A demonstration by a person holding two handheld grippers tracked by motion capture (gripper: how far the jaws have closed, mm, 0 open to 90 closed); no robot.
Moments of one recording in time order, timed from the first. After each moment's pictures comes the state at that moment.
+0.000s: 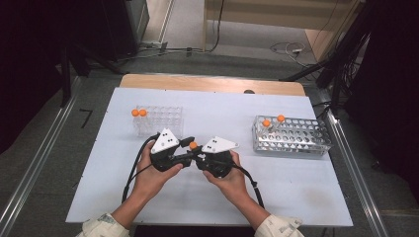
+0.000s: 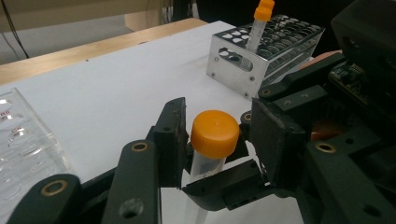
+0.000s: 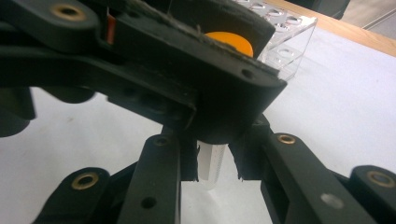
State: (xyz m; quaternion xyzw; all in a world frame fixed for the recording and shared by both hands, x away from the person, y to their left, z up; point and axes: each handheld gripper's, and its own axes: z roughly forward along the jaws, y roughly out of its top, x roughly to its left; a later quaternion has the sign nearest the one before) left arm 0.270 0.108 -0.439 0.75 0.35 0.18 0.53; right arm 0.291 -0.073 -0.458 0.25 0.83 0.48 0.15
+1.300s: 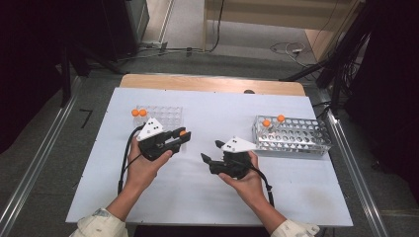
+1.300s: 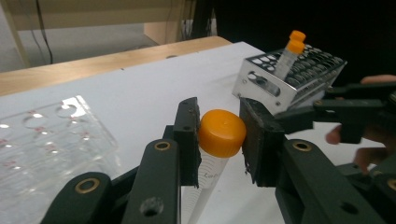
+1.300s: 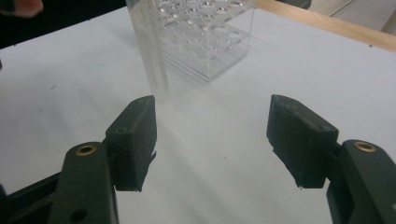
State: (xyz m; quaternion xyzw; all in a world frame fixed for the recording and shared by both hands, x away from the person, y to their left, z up) left arm 0.289 0.142 -0.423 0.71 0.40 0.18 0.55; right arm 0.290 -0.122 -0.456 0.31 0.81 0.47 0.16
